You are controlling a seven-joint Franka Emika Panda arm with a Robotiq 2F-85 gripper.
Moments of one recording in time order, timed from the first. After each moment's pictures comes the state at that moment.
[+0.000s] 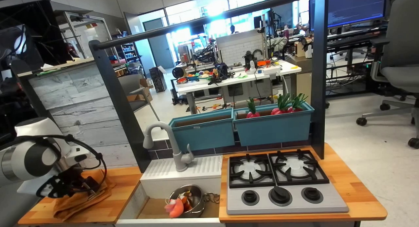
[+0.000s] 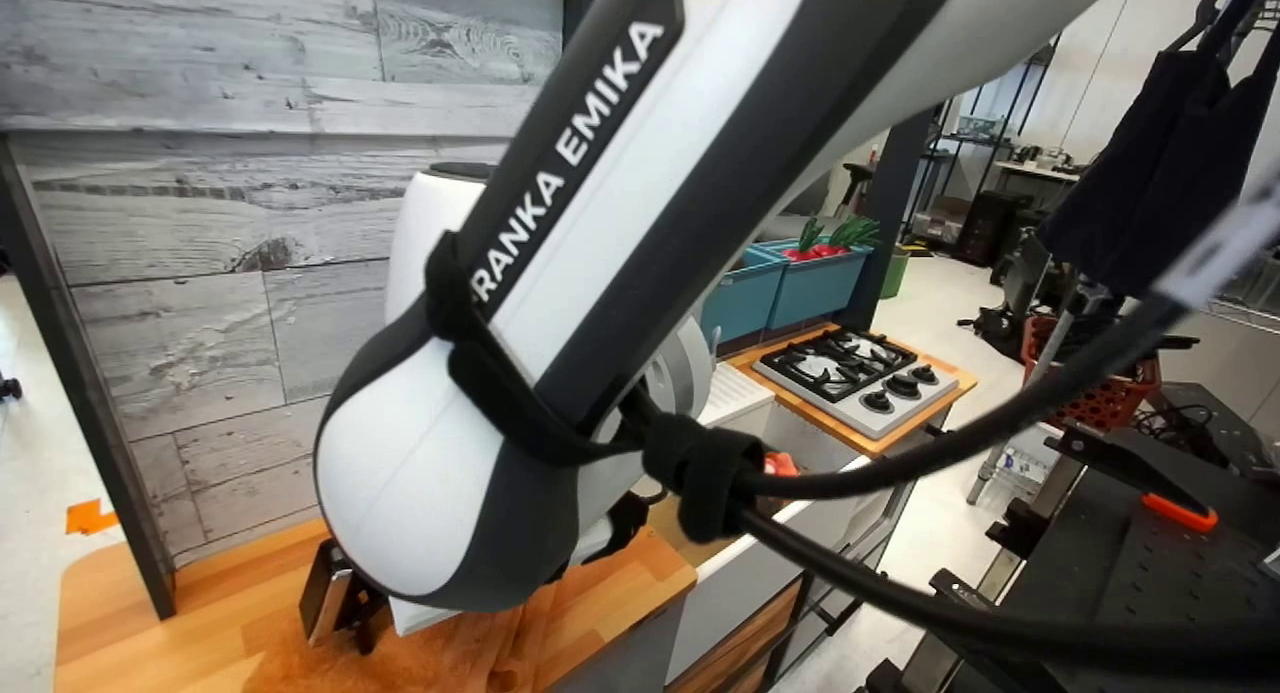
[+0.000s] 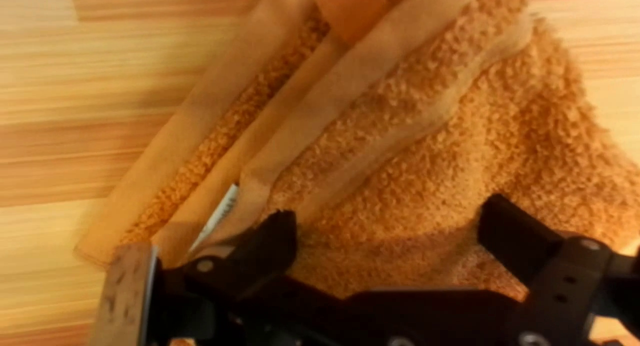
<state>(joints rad) 0.41 1.22 0.05 -1.48 0.02 2.83 0.38</state>
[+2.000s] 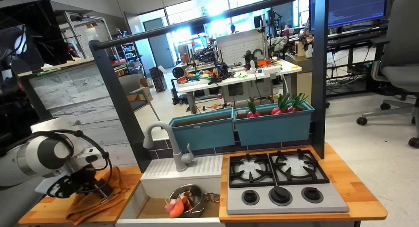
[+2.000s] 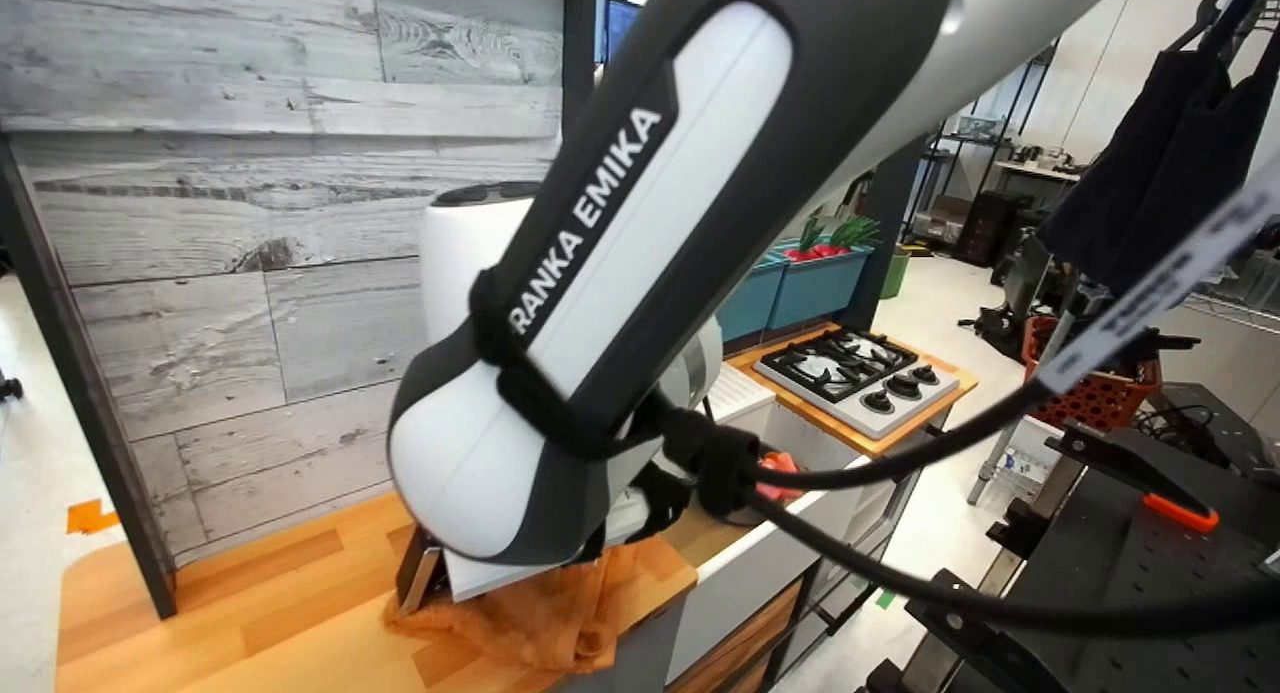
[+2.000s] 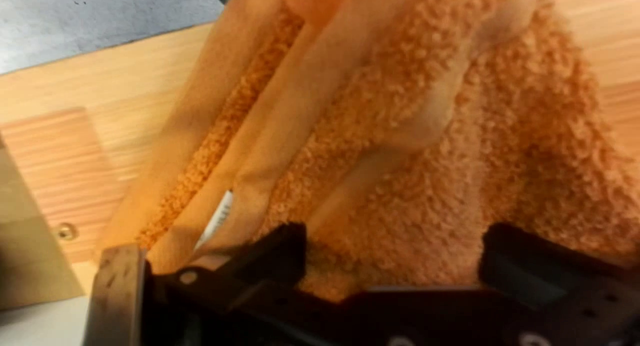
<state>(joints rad) 0.48 1.23 -0.10 -1.45 0.05 2.65 0.56</state>
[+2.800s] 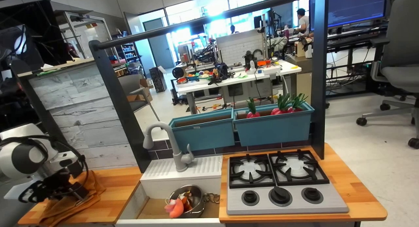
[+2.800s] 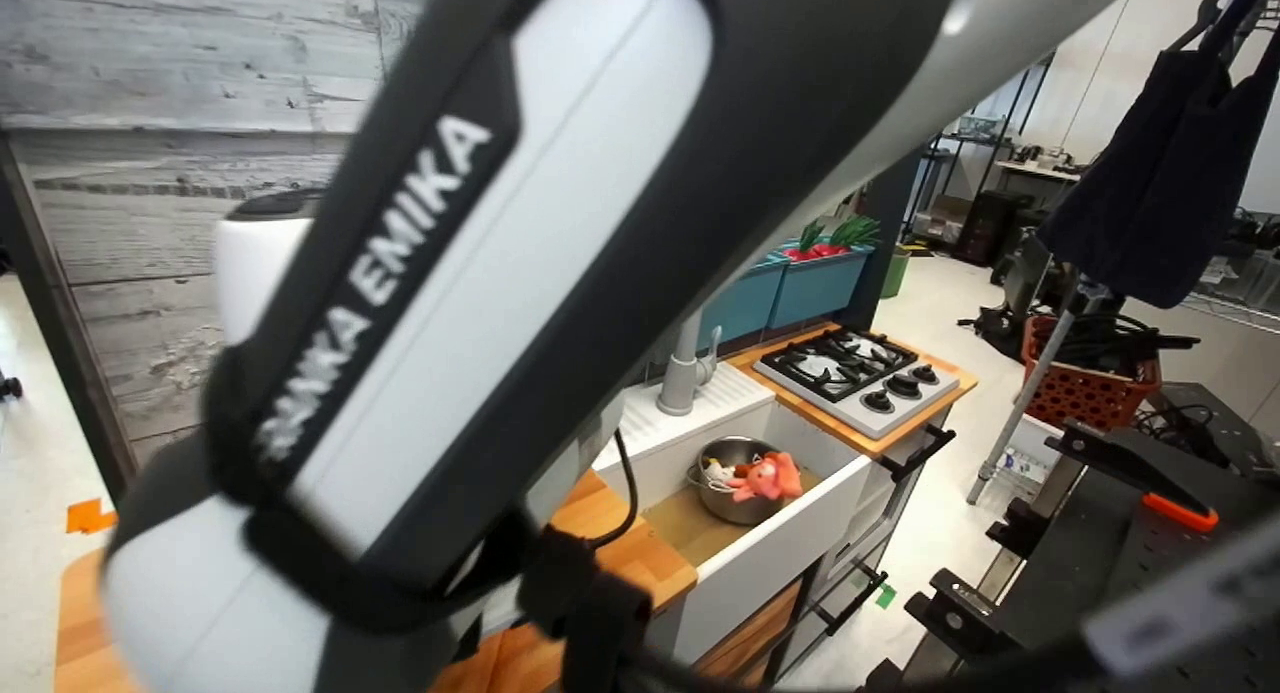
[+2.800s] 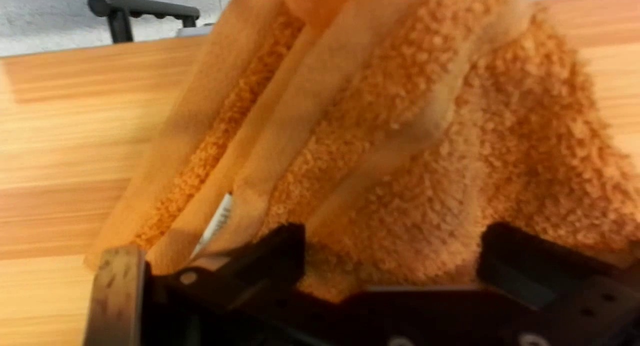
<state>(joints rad) 0.59 1.29 -0.06 -1.31 0.02 2.61 0.58</state>
